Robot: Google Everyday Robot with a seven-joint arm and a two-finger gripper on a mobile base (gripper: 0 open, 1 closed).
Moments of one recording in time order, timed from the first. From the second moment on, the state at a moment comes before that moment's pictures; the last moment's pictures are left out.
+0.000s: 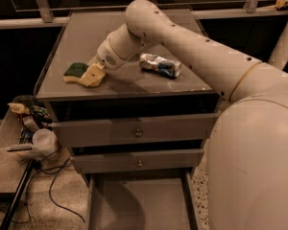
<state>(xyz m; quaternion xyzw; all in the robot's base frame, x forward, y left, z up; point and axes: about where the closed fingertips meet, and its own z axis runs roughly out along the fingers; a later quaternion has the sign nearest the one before) 0.683 0.156 0.832 -0.59 0.70 0.26 0.32</state>
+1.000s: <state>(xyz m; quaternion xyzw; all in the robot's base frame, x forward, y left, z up) 0.678 0.145 0.851 -0.59 0.69 0.25 0.33</state>
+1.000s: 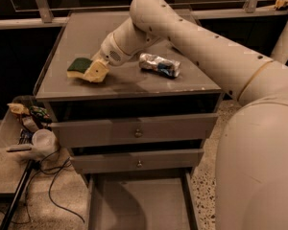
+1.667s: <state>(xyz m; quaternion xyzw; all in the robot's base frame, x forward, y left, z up) 0.638 0.081 0.898 -0.57 0.68 0.23 0.40</state>
